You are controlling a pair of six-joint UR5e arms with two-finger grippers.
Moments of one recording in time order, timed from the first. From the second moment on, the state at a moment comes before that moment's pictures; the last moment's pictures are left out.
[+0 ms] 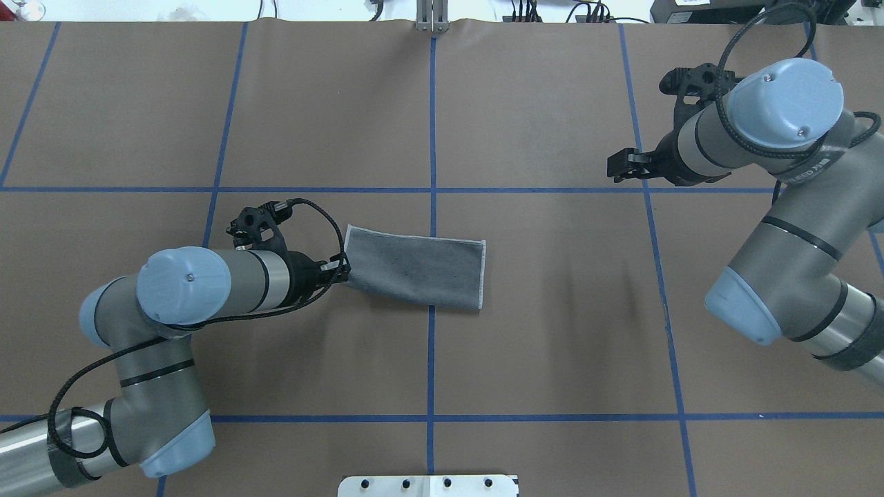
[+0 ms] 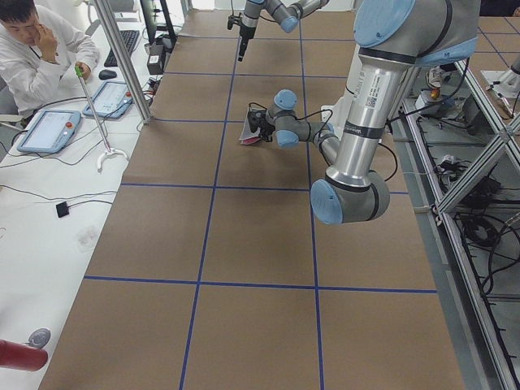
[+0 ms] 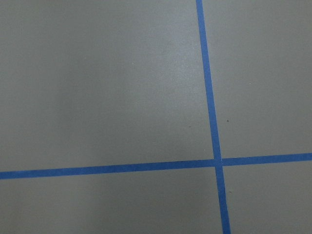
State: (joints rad) left arm -0.45 -1.91 -1.75 -2.22 -1.64 -1.64; right arm 0.81 -1.26 1.90 -1.45 1.85 1.06
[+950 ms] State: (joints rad) left arm -0.39 -2.06 -1.72 -2.16 -1.53 -1.62; right arm 0.81 -1.26 1.90 -1.45 1.85 1.07
